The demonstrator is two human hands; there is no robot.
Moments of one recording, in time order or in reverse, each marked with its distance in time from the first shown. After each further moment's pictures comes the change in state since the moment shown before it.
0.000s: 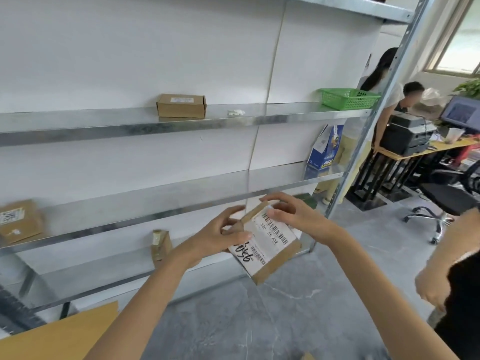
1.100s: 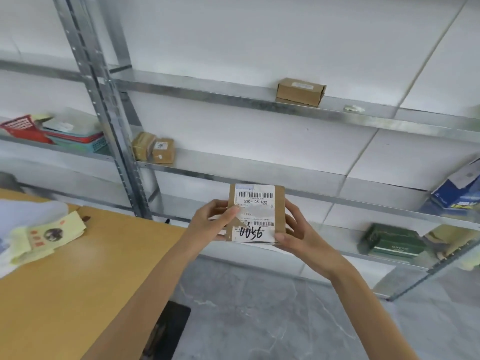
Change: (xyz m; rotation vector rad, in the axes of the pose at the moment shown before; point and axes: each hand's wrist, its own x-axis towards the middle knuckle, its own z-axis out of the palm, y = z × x) left_hand -0.137 -0.040 0.007 -0.181 0.865 -0.061; right_hand -0.008 0.029 0.097 0.313 -0.593 -0.152
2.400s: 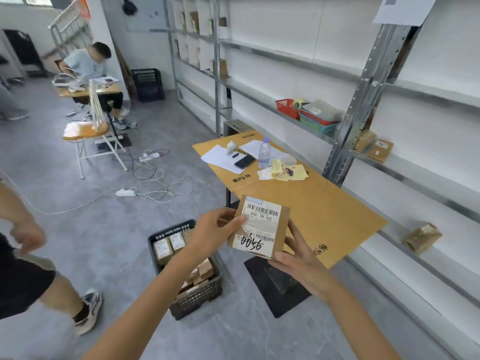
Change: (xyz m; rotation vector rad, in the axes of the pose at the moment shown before) left_hand -0.554 -0.097 -0.280 0.360 0.798 -0.067; right_hand -0.187 0.042 0.504 0.073 -0.739 0.096
